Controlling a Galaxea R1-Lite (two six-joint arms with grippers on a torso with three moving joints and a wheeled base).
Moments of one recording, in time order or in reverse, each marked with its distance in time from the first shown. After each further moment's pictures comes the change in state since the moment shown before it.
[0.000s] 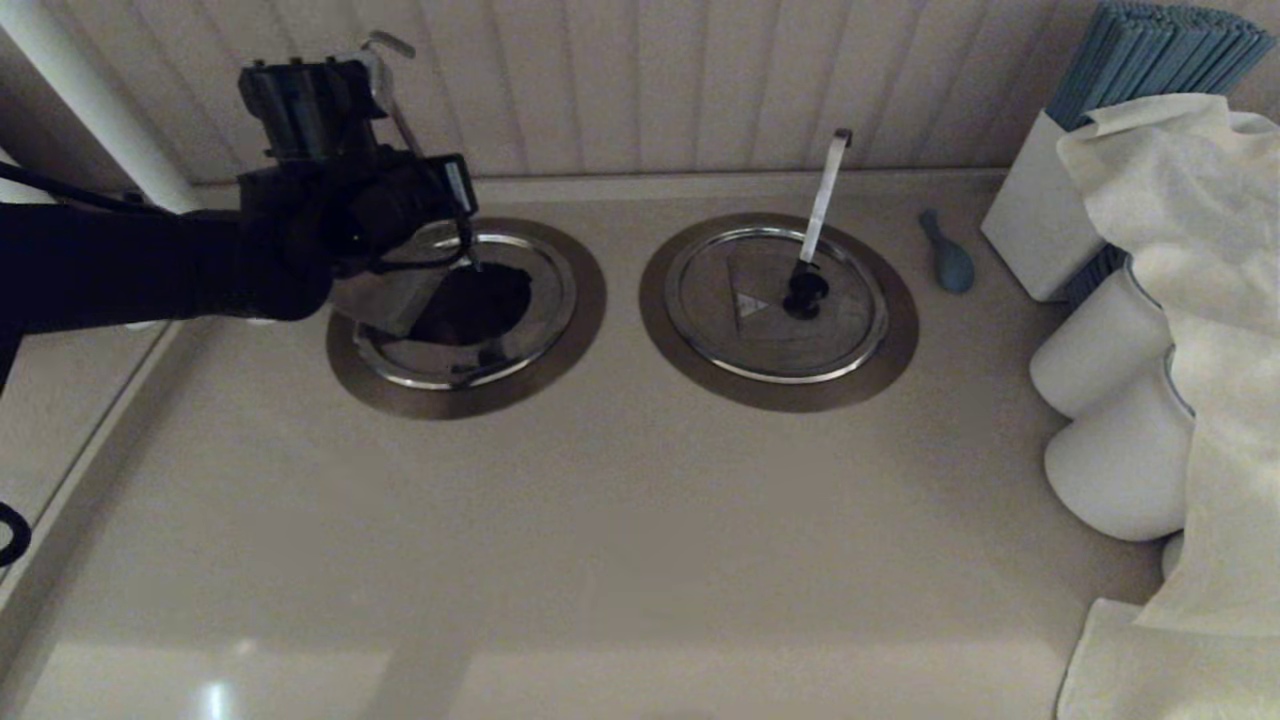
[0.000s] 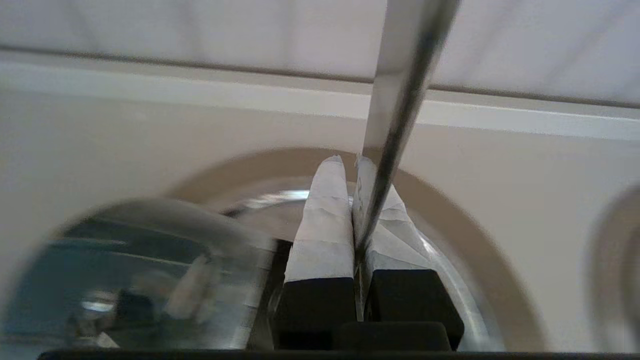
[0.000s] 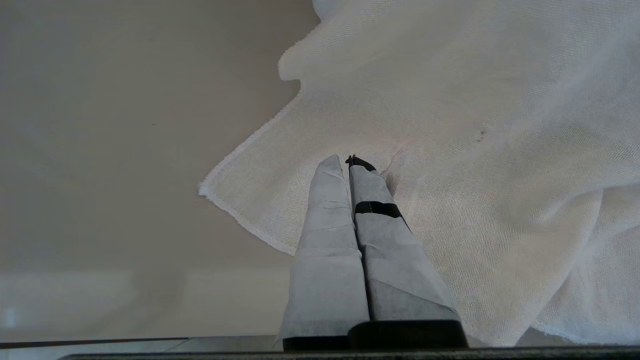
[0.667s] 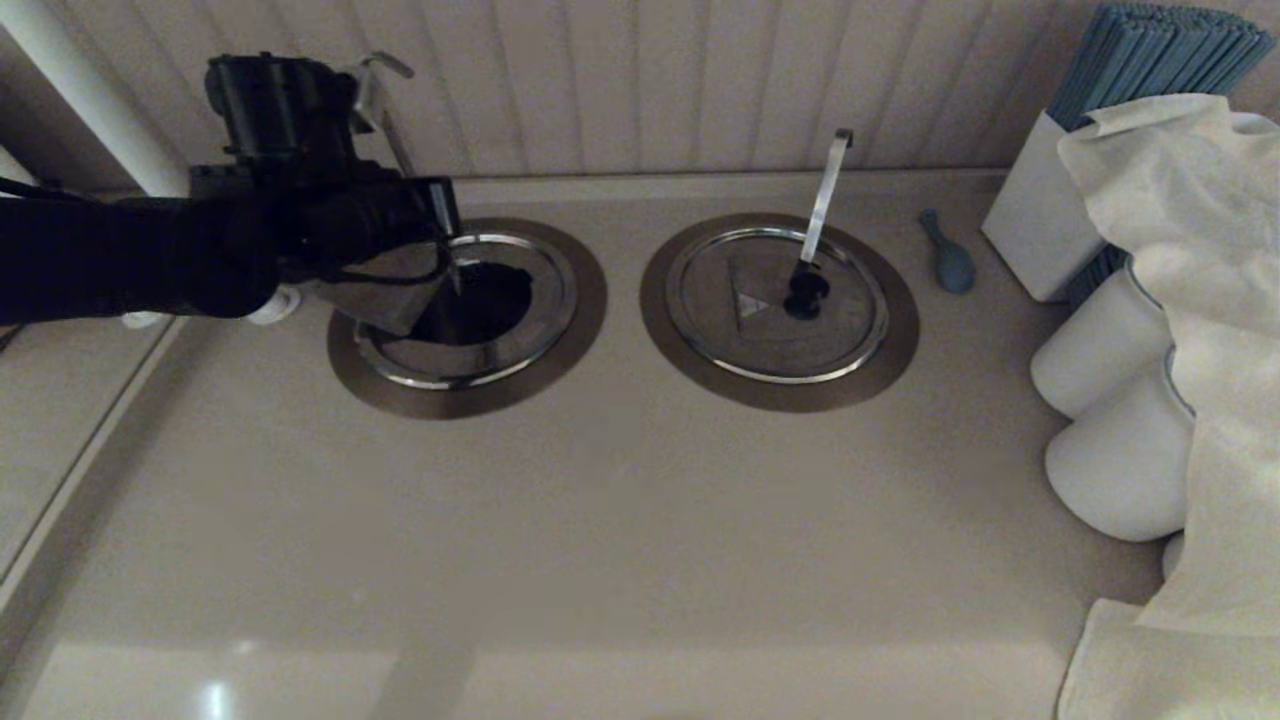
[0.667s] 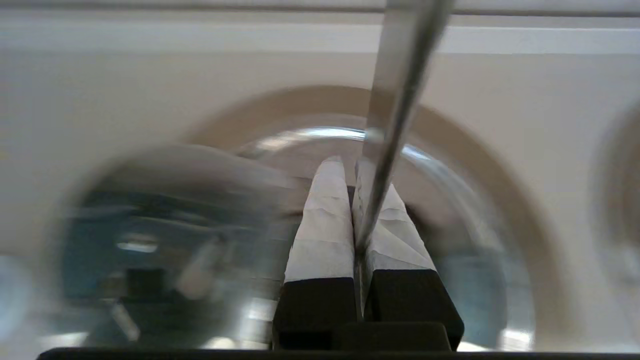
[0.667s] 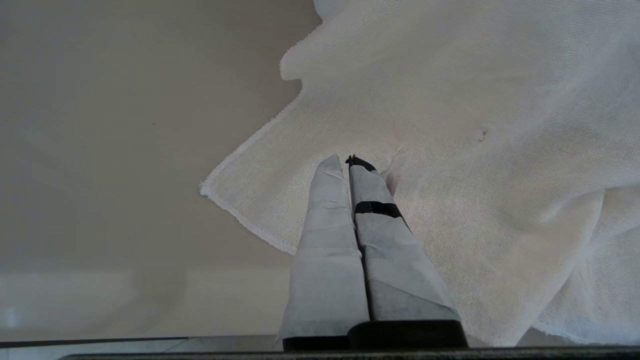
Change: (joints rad) left arm 0.043 -0.088 0.085 0.139 -0.102 0.044; right arm 0.000 0.000 0.000 0.000 0.000 0.000
